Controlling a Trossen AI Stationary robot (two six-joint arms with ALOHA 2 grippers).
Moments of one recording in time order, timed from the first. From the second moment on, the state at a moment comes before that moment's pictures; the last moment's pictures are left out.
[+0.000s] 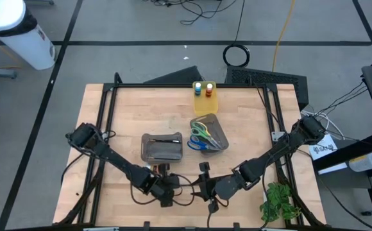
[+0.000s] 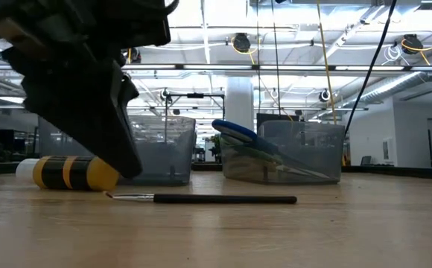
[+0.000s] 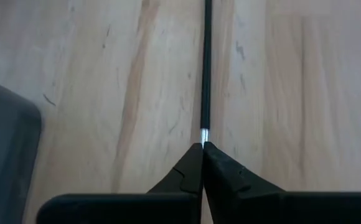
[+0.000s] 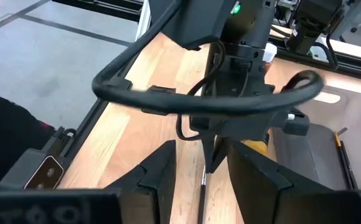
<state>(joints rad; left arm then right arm) -0.57 1.91 1.15 -0.32 -0.34 -0.58 0.58 1.72 1.19 0.04 0.37 0.08</state>
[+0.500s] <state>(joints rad) -0.58 1.91 1.15 -0.32 -0.31 -0.59 0.58 1.72 1.19 0.04 0.37 0.09</state>
